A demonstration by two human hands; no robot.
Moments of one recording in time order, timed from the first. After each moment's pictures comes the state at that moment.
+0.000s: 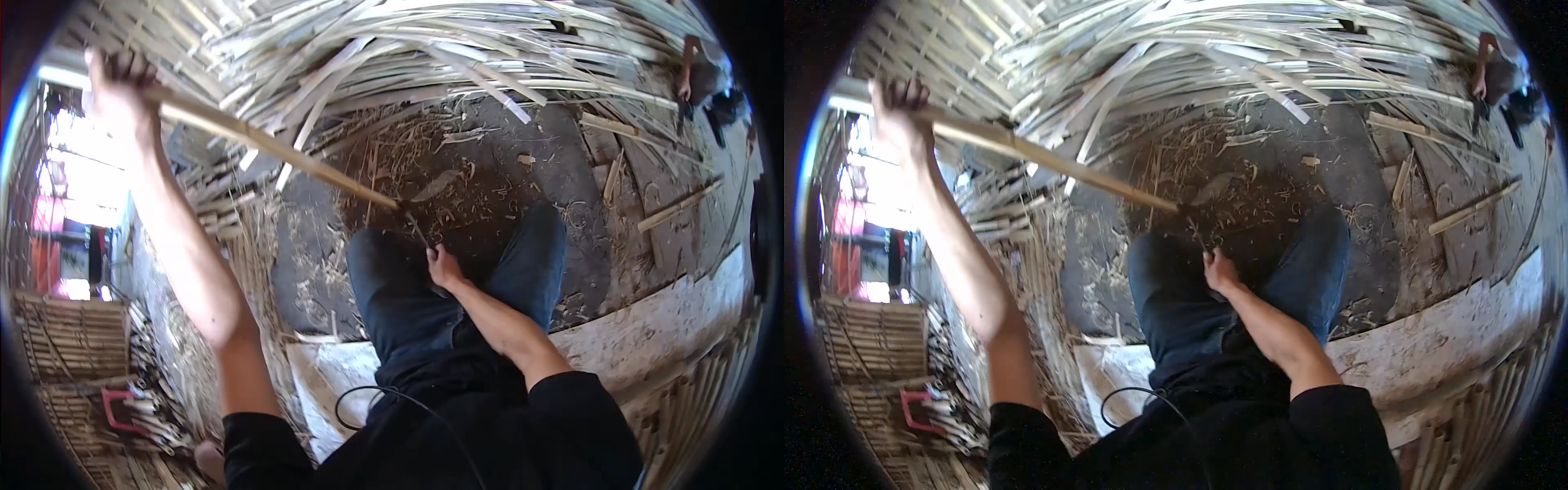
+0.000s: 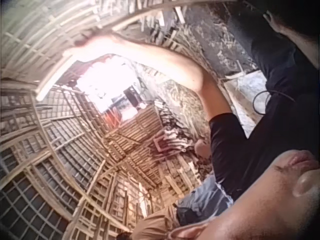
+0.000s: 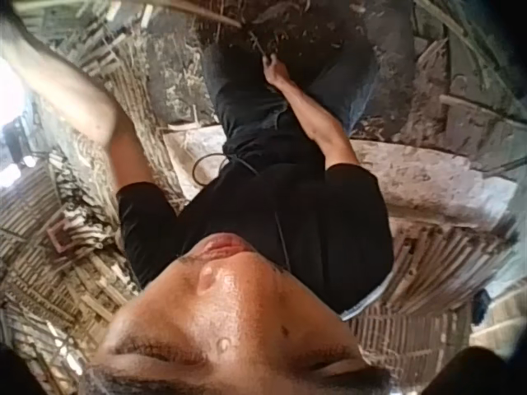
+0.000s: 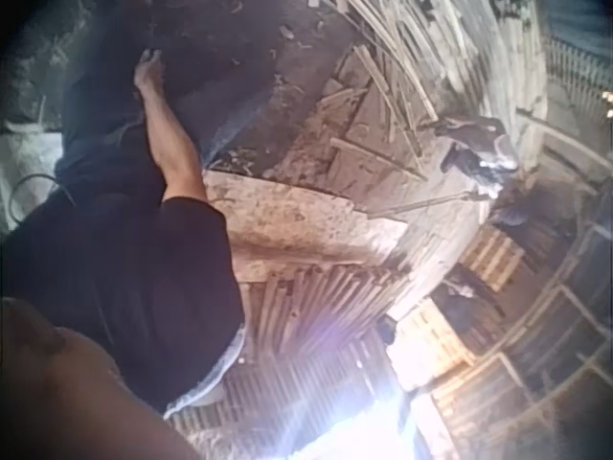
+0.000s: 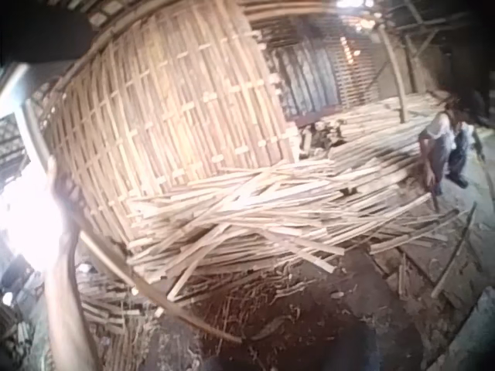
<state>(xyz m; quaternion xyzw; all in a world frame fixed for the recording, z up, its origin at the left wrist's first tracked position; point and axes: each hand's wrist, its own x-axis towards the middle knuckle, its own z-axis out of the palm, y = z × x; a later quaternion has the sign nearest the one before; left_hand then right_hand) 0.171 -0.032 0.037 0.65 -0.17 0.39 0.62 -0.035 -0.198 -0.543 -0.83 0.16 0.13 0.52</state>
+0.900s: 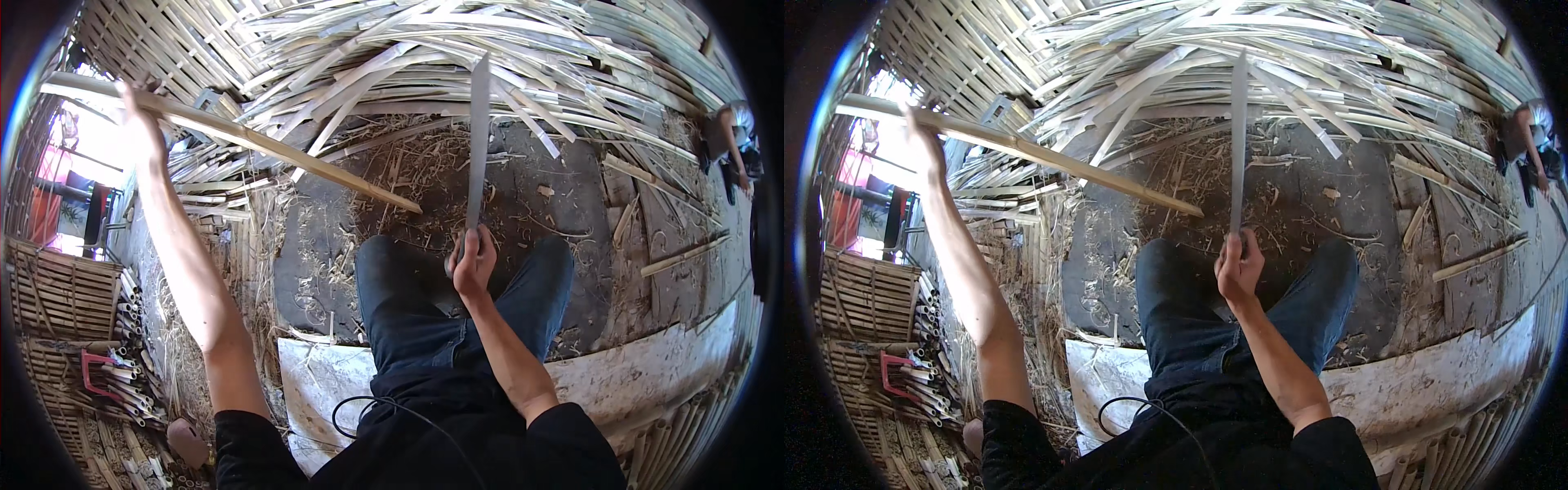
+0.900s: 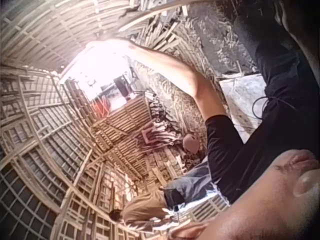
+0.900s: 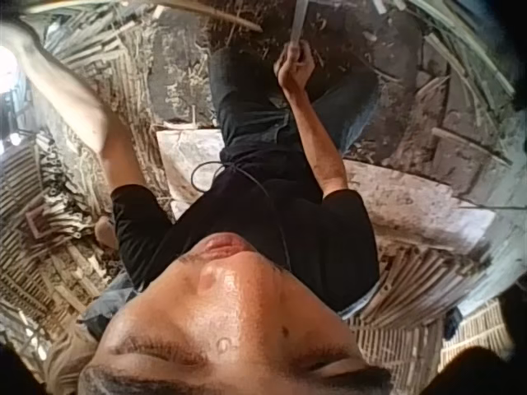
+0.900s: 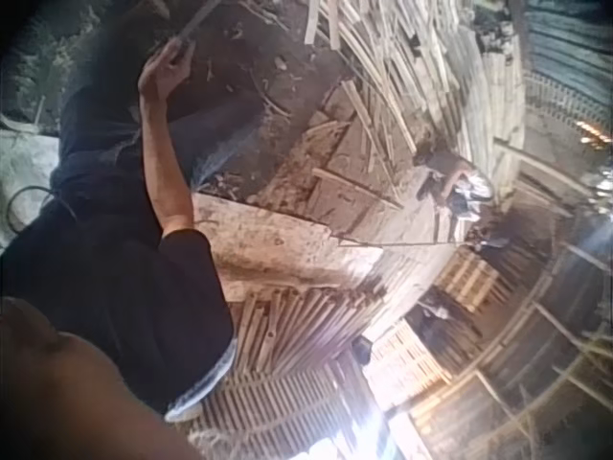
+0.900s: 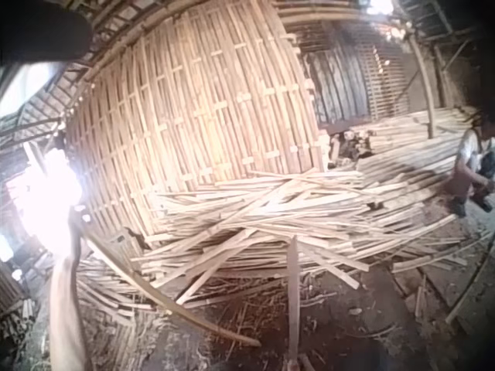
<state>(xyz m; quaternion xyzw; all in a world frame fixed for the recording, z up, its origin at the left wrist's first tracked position) 0.193 0.148 0.005 0.79 -0.05 0.41 0.44 -0.003 -0.221 -0.362 -0.49 0.10 -0.13 0.85</state>
